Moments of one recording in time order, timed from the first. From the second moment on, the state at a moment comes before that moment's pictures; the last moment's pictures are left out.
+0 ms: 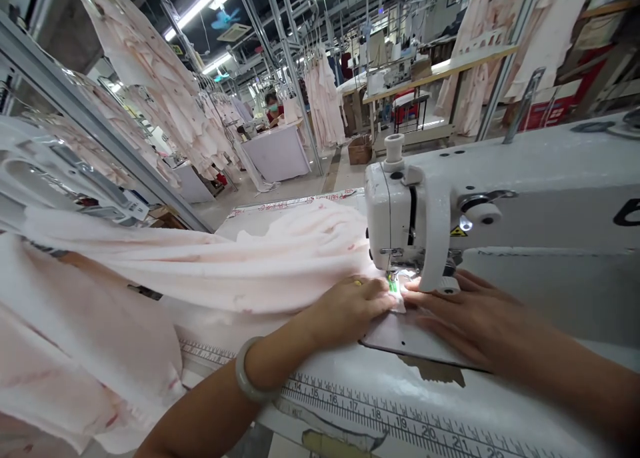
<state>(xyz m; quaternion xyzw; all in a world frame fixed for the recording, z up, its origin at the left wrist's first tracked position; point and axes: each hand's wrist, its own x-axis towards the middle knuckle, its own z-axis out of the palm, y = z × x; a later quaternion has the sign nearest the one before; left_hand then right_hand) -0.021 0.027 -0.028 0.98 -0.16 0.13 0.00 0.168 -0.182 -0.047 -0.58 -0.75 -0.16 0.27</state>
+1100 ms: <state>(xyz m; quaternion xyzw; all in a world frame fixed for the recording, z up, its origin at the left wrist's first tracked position) -0.012 0.026 -0.025 1.00 -0.08 0.06 0.00 0.173 -0.186 -0.074 -0.64 -0.72 -0.15 0.22</state>
